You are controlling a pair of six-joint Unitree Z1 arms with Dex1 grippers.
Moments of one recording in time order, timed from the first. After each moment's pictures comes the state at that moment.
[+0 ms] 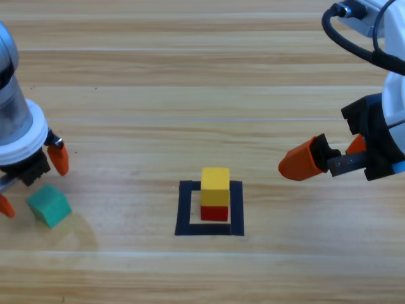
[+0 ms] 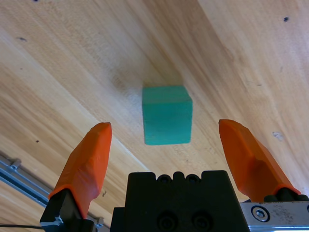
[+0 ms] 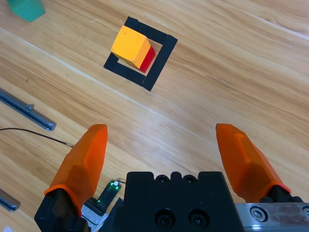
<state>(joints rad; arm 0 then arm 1) -0.48 1.81 -1.13 0.82 0.12 -1.50 1.10 1.57 -1.18 0.61 -0.16 0.59</state>
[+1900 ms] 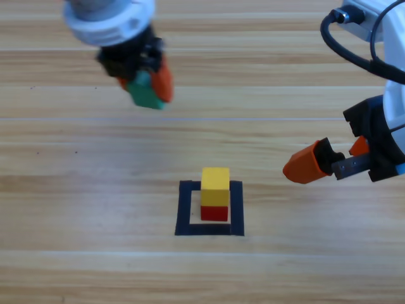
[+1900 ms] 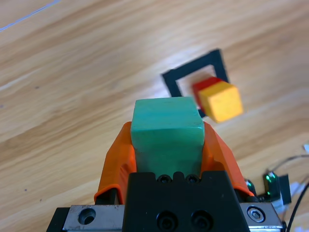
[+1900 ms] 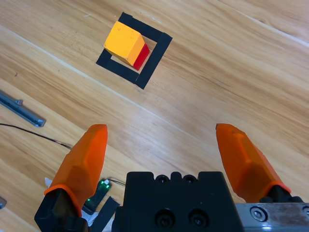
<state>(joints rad) -0.67 2.00 -1.95 1.24 0.00 -0.36 1.09 1.58 -1.18 0.62 -0.17 0.54</state>
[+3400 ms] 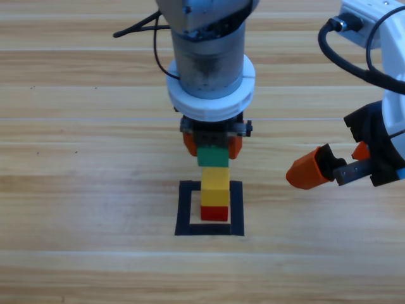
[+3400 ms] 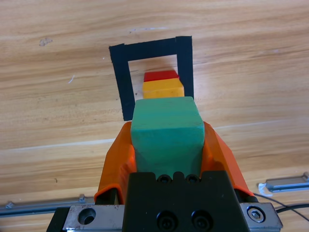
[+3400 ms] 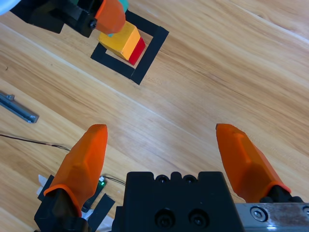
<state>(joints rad) -0.94 2.24 -2.17 1.36 0.14 -0.90 1.09 1.58 -1.18 0.64 -0.17 0.53</state>
